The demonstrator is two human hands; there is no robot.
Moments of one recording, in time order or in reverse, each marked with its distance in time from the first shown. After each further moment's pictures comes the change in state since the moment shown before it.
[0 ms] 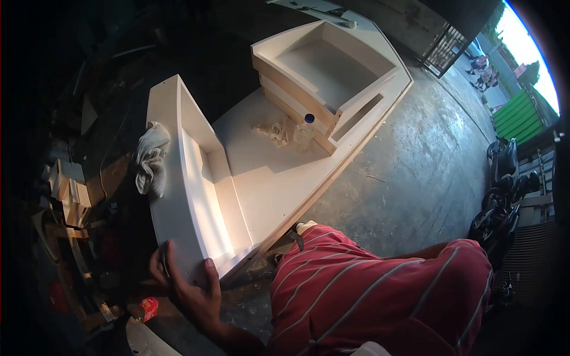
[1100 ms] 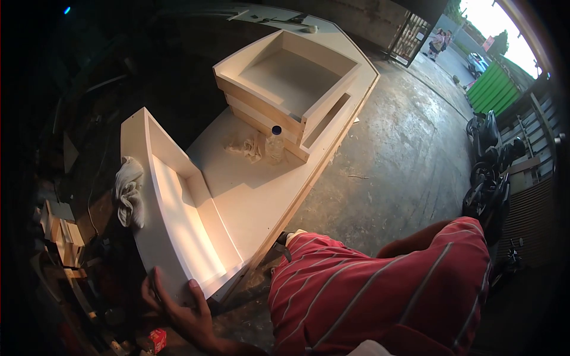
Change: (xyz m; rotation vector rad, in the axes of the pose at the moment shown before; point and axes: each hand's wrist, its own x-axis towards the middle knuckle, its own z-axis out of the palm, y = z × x) left_hand -0.003 -0.003 0.003 0.057 0.011 0.026; right_hand -0.051 -0.026 -0.037 -1.126 -0.451 0.312
